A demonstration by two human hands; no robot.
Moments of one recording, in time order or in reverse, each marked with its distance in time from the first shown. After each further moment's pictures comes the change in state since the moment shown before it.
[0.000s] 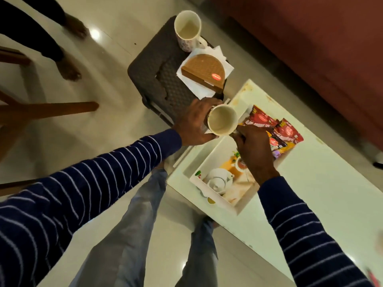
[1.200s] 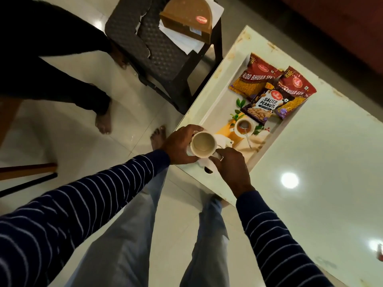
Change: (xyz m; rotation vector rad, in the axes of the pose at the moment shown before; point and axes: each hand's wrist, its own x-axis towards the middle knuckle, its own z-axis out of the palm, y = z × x) left_hand -0.141 -0.031 0.133 -0.008 -0.238 -0.133; right_hand -0.150 0.079 0.124 0.093 -0.260 0.236
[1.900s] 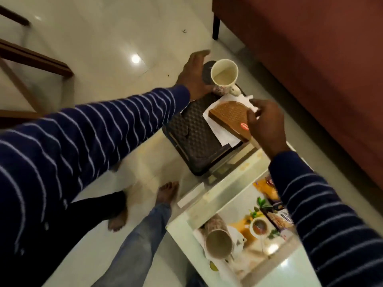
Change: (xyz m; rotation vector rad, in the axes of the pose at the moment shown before) left_hand 0.231 -0.062 -0.324 0.008 0.559 -0.274; right_hand 0.281 -0.209 -0.171 -0.053 0.322 -0.299
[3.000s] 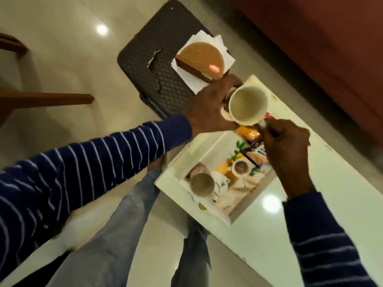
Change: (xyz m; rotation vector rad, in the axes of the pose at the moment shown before) left_hand -0.194 0.113 0.094 -0.143 -0.222 0.428; right_hand -0.201 0.083 -0.074 0.015 0.090 0.050
